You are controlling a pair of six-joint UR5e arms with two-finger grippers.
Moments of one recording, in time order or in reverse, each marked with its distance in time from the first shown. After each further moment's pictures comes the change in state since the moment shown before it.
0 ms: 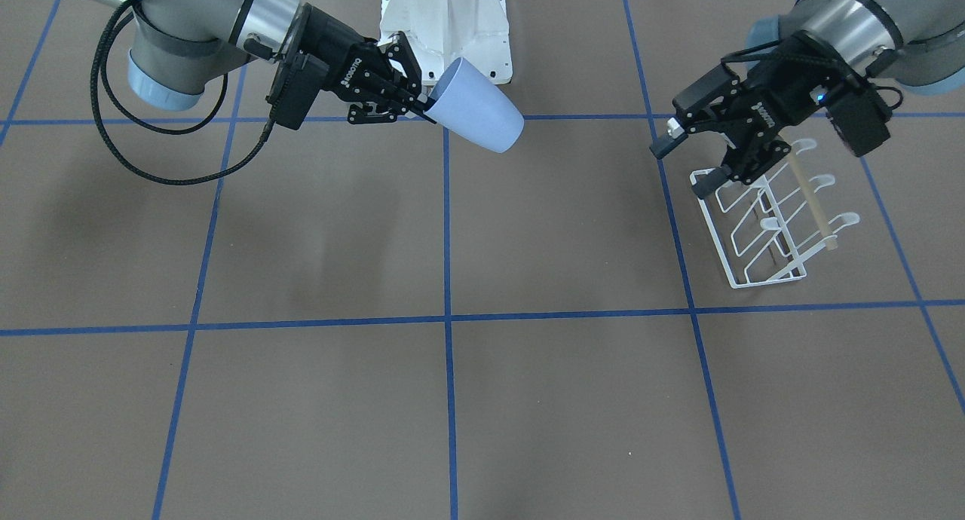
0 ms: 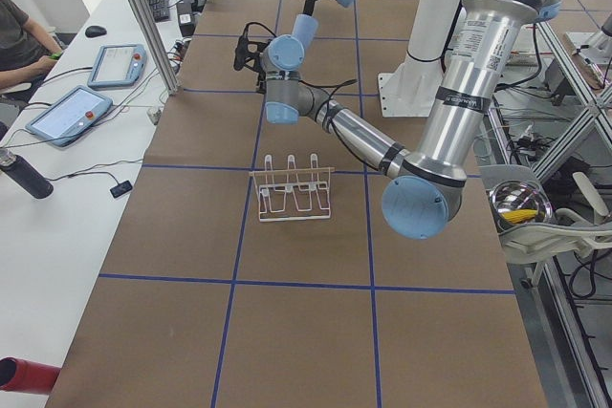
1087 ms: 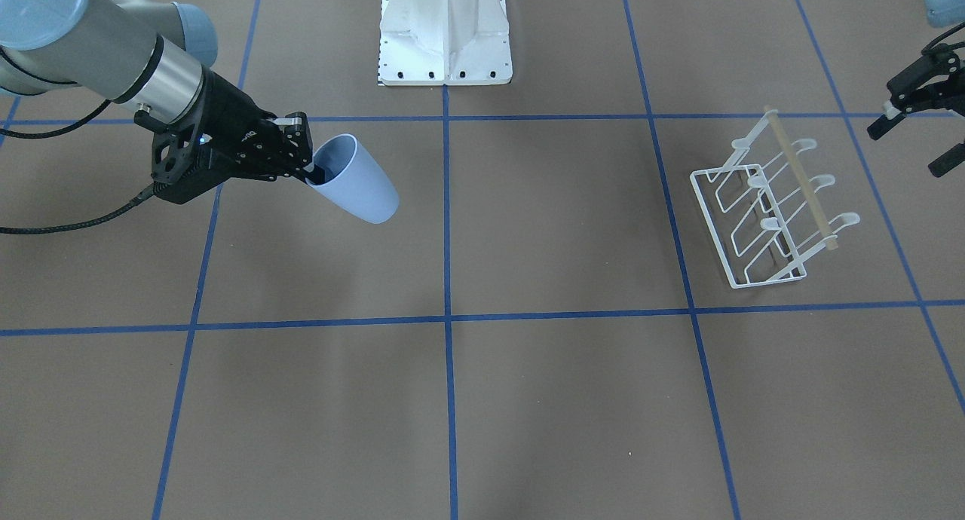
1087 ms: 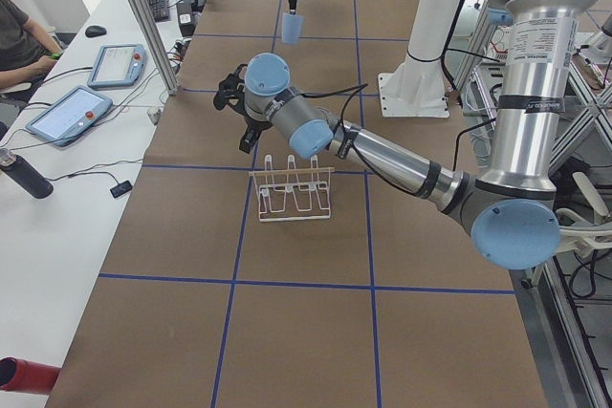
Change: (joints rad) left arm -0.377 0.213 -0.091 0.603 -0.351 0.982; right arm 0.234 -0.064 0.015 -0.512 0.368 -0.293
